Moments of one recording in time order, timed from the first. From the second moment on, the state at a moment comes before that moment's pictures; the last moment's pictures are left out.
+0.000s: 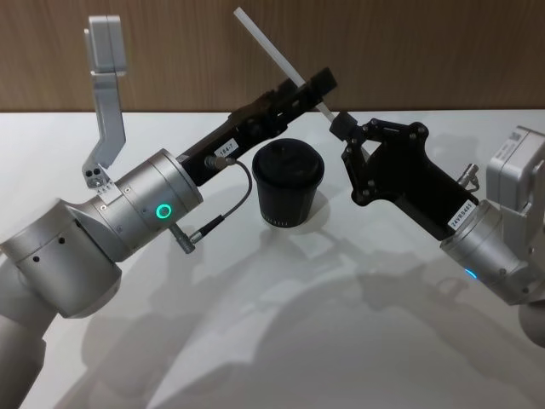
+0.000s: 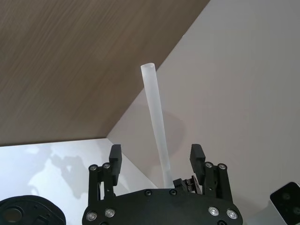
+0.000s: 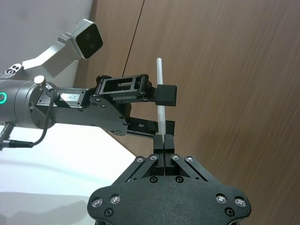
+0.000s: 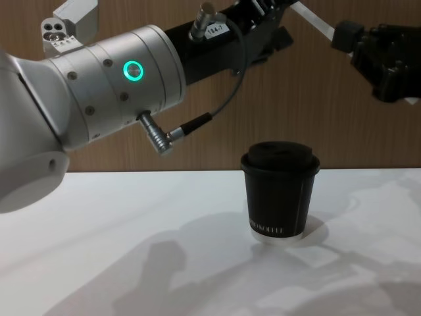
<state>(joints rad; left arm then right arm) -0.40 0.25 0.47 -1.62 -1.12 0.26 -0.42 0.13 0.43 -0.25 -1.71 0.29 -0.35 0.52</state>
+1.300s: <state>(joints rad) -0.41 0.24 0.48 -1.60 -1.11 0.25 -0.43 0.13 0.43 -0.25 -1.71 0.29 -0.35 0.52</state>
